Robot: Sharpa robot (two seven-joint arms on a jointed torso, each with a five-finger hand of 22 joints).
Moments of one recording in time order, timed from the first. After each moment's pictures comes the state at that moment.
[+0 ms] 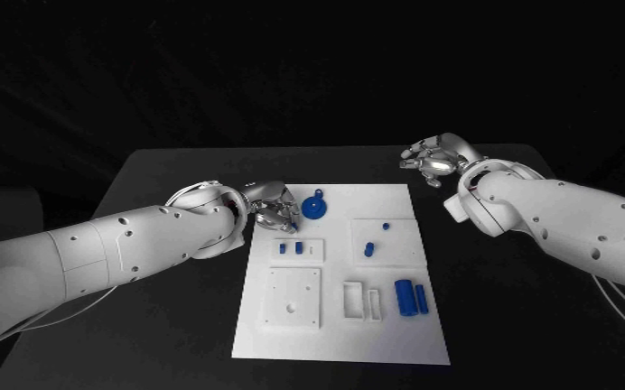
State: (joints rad) left arm 1.23 -0.71 -0.14 1.27 -1.24 -0.18 0.04; left_hand 1.16 -0.06 0.57 -0.28 0.16 1.09 0.09 0.18 0.69 1.31 0.03 0.15 0.28 1.22 -0.08 1.32 0.68 0.06 0.98 -0.14 1.36 1.03; right arm 1.28 -0.69 -0.07 1.17 -0.81 -0.44 -0.01; right_hand 1.01 -0.16 0.62 -0.21 0.40 0.84 0.16 0.24 0.53 0.91 0.05 1.16 0.88 1.18 -0.05 1.04 1.13 0.09 1.37 -0.11 0.87 1.31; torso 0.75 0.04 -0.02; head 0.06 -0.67
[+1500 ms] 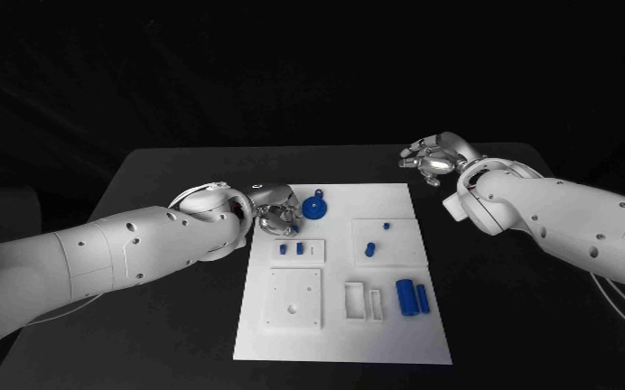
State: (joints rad) left arm 1.23 -0.69 -0.15 1.27 -1.38 -0.19 0.03; left_hand 1.17 -0.07 0.58 -0.28 0.19 1.10 0.09 0.19 0.68 1.32 0.03 0.15 0.29 1.22 -0.08 1.33 0.68 0.06 0.98 -0.14 1.37 1.03; right arm 1.27 -0.70 -0.07 1.16 -0.81 -0.44 -0.01; right_hand 1.01 -0.16 0.62 -0.21 0.40 0.84 0.16 0.24 0.53 0.91 0.05 1.16 0.87 1.18 -0.05 1.04 1.13 0.09 1.37 -0.11 0.87 1.31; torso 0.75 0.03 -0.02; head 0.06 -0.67
